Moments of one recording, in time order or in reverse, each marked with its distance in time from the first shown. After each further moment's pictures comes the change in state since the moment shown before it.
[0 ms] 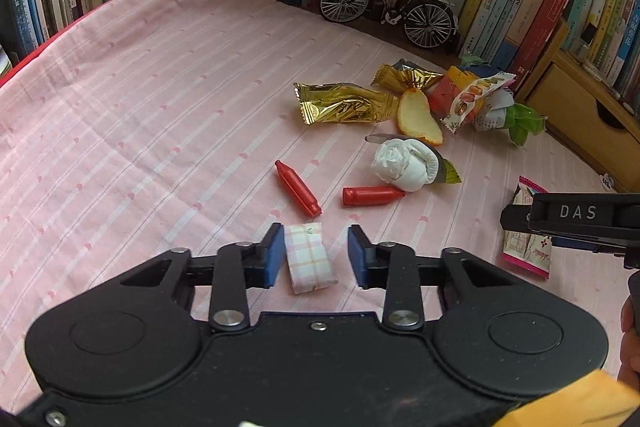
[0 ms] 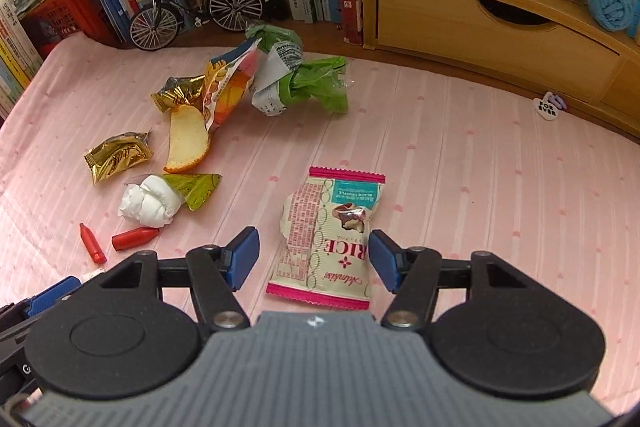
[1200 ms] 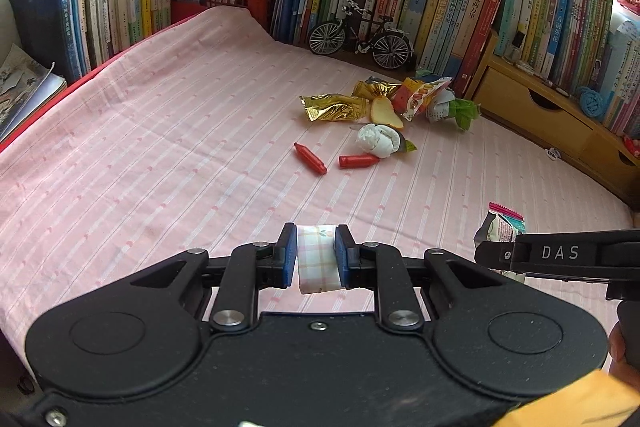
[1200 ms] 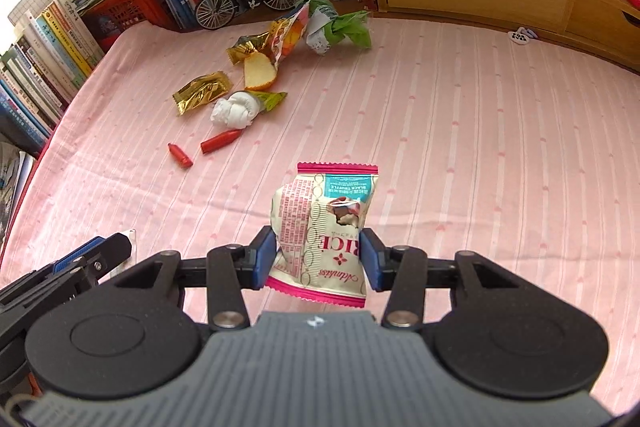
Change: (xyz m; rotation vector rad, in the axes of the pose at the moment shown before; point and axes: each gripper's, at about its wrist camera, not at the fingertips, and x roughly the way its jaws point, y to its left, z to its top) left arm -0.118 0.034 -0.062 0.072 -0.112 -0.067; right arm -0.092 0.012 -0.093 0.062 -0.024 0.114
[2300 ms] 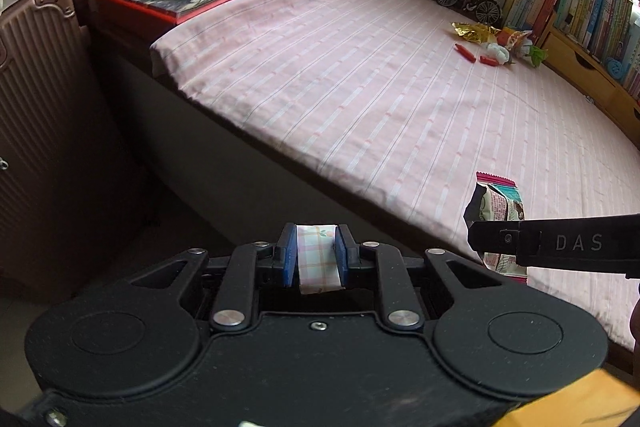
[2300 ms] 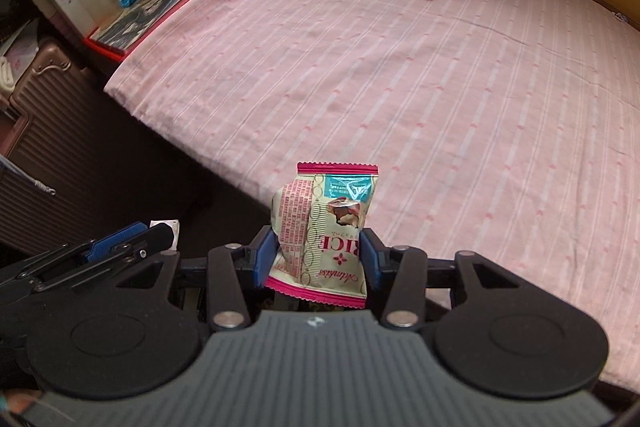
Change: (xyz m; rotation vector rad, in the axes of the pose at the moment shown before) left arm -0.163 0.206 -0.171 -0.115 0.090 0.082; right arm -0.072 0.190 -0.216 -0.276 0.104 0.100
